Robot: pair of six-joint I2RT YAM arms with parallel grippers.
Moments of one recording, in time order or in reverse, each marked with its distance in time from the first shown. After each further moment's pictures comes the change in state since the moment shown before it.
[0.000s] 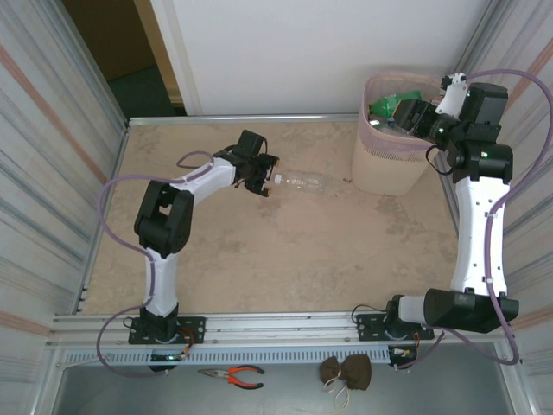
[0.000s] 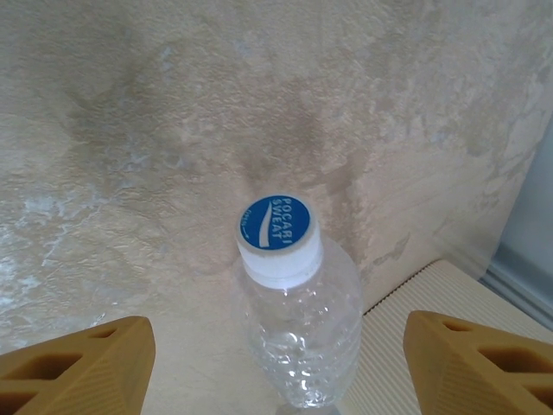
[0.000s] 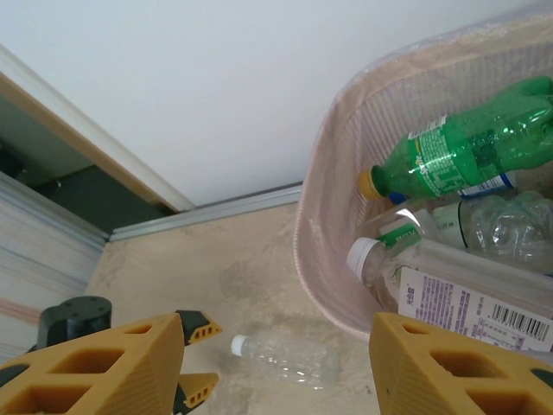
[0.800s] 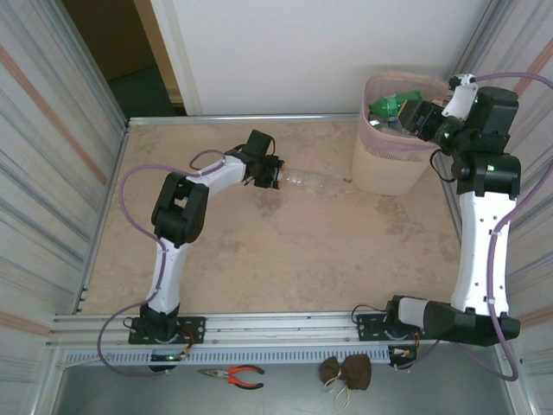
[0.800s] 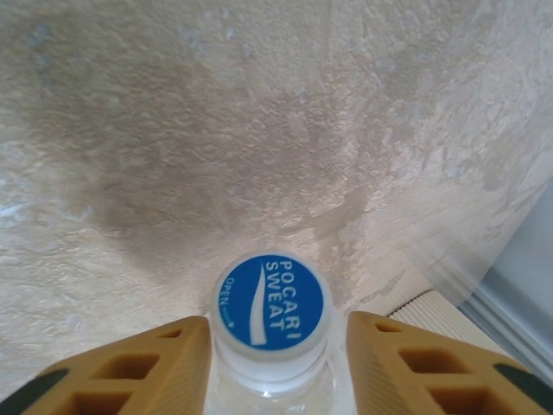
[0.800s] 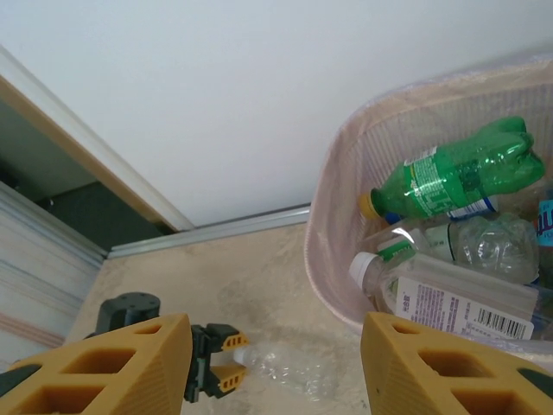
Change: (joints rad) left arm -0.006 0.169 0.146 0.030 0.033 -0.099; right arm 0.006 -0.082 0.002 -0.002 0.035 0.000
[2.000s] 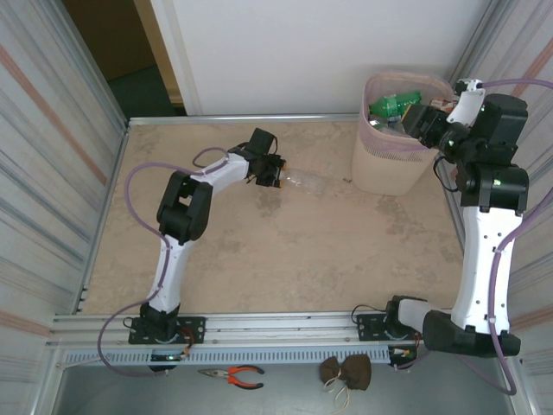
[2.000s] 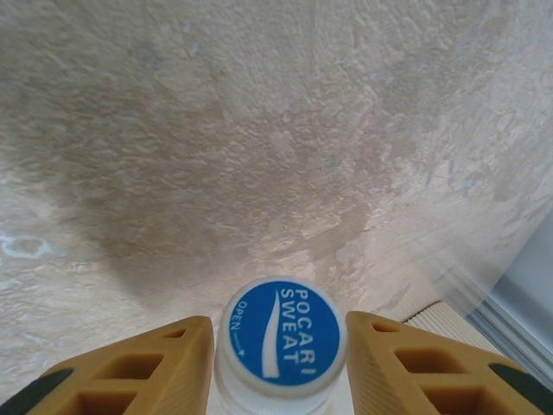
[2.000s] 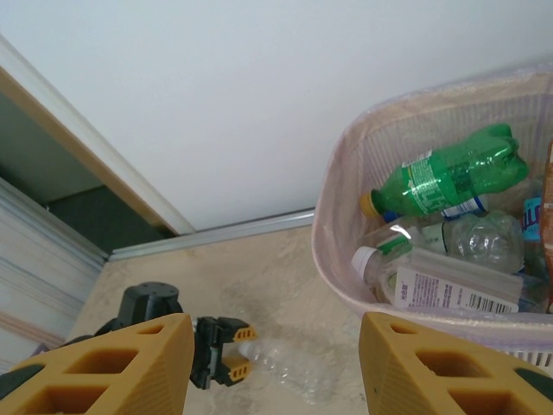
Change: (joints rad) left arm 0.000 0.063 0.089 -0.051 -0.001 0.018; right arm 0.000 -0.062 0.011 -0.047 0.019 -0.007
